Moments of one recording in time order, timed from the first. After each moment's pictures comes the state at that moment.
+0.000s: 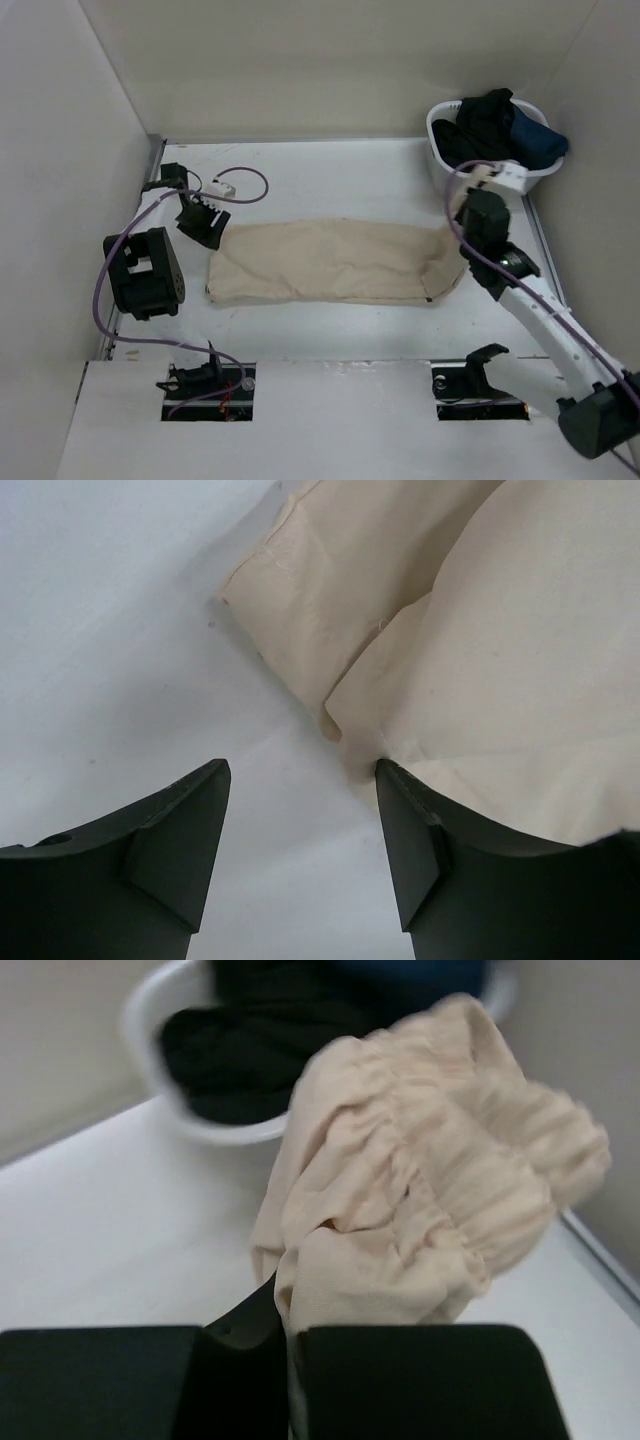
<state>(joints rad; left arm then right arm) 0.19 1.78 1.30 -0.83 0.30 0.75 0.28 0.94 0.83 -0.15 0.69 0.31</state>
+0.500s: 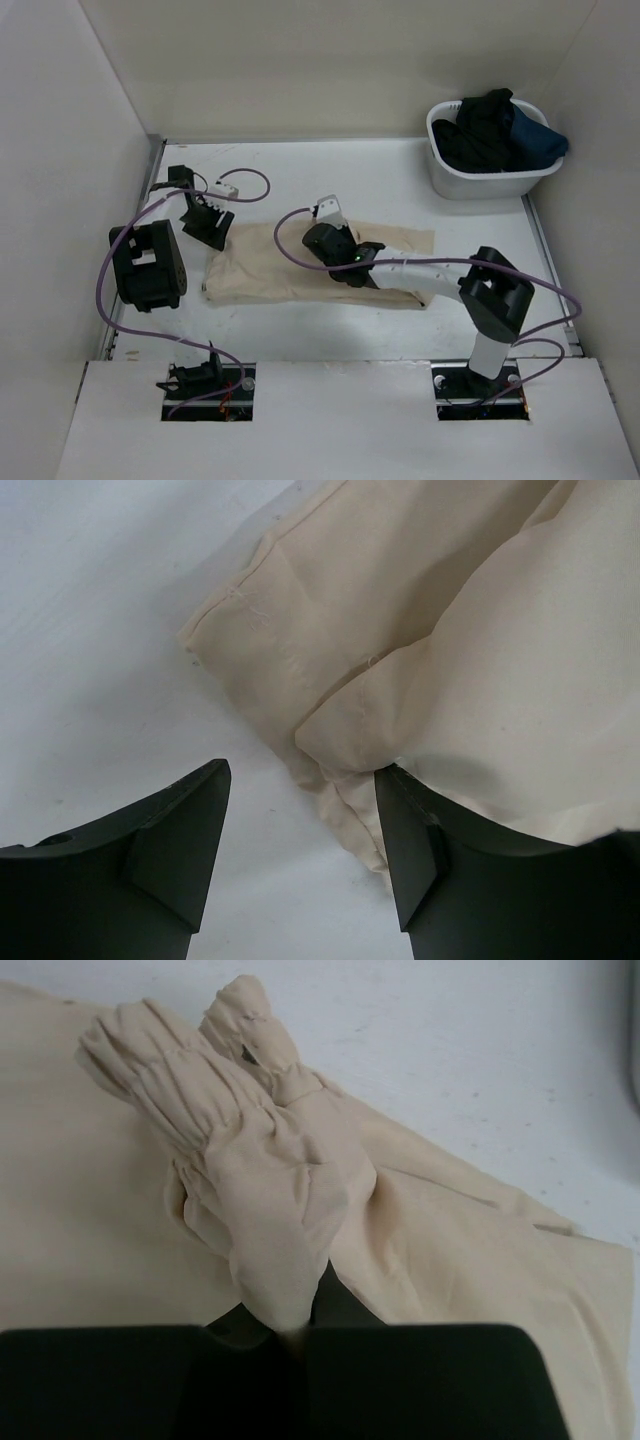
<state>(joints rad) 0.15 1.84 1.30 -0.77 0.29 0.67 0.99 1.76 1.19 -0.19 0.80 0.26</state>
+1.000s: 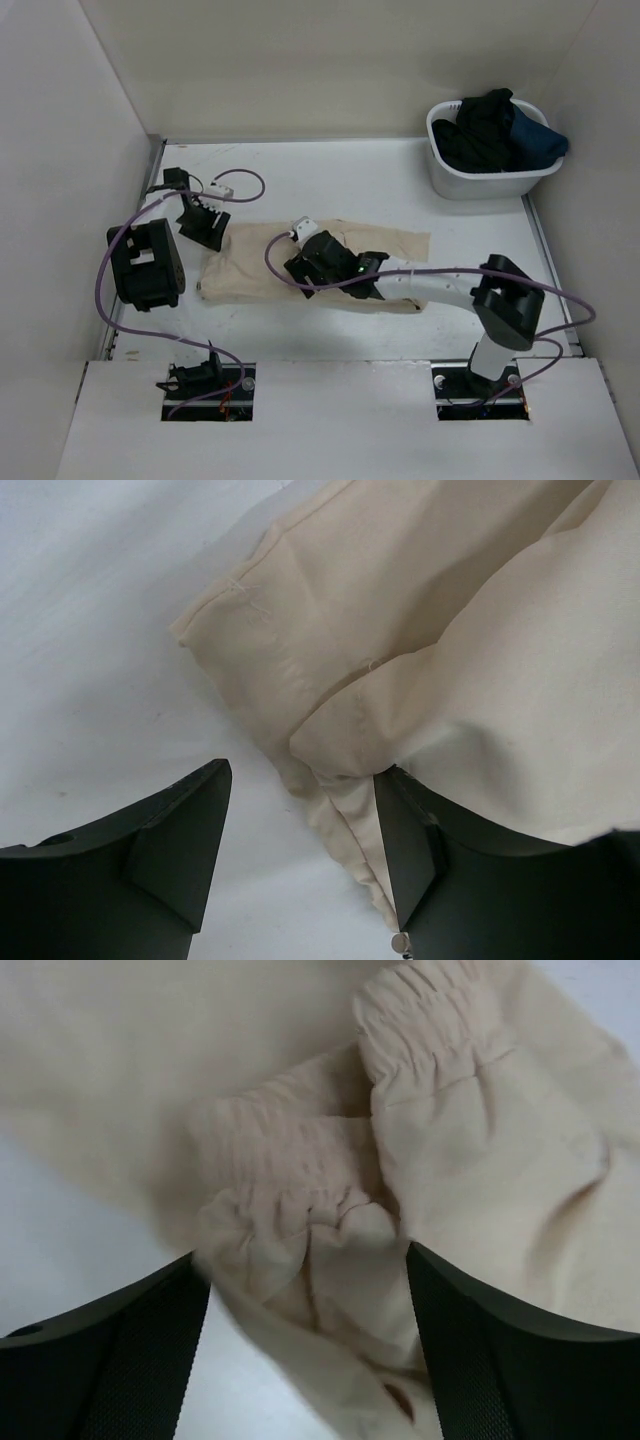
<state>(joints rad) 0.19 1.85 1.28 -0.74 0.29 0.66 1.07 1.74 1.17 -0.18 0.33 0.20</state>
